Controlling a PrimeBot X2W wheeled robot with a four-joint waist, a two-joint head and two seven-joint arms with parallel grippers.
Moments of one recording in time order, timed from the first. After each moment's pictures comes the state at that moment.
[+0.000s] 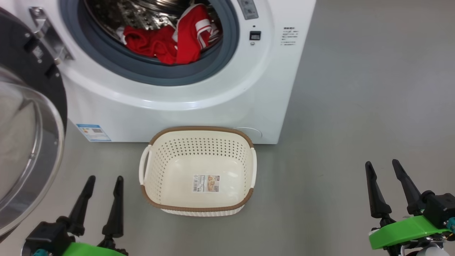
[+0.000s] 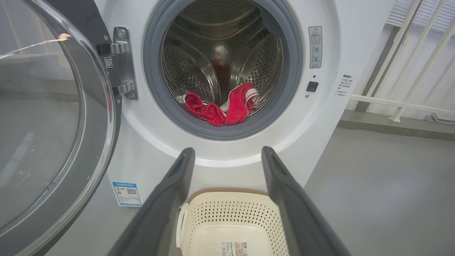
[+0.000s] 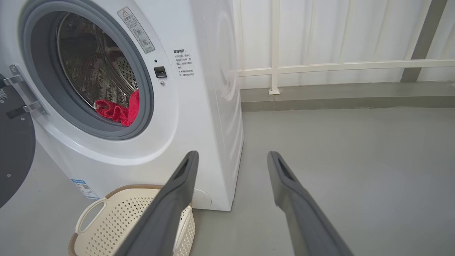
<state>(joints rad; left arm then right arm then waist) -0.08 0.14 0.00 0.17 -0.34 -0.13 -0.26 -0.02 -0.08 -0.08 0.21 0.31 0.12 -0.26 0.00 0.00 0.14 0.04</state>
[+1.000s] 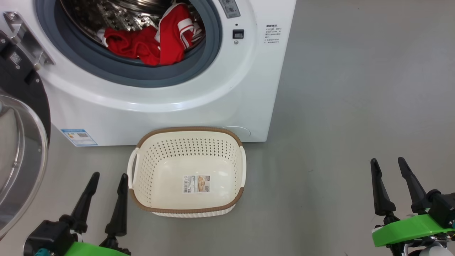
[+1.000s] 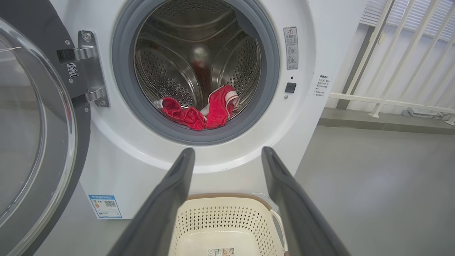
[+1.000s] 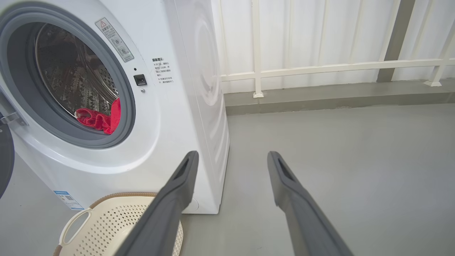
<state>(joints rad) -0.08 0.16 -0.03 0.14 -0.34 -0.13 -0.26 -0.02 -0.07 -0.12 0.20 0.30 0.12 -0.26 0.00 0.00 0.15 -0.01</state>
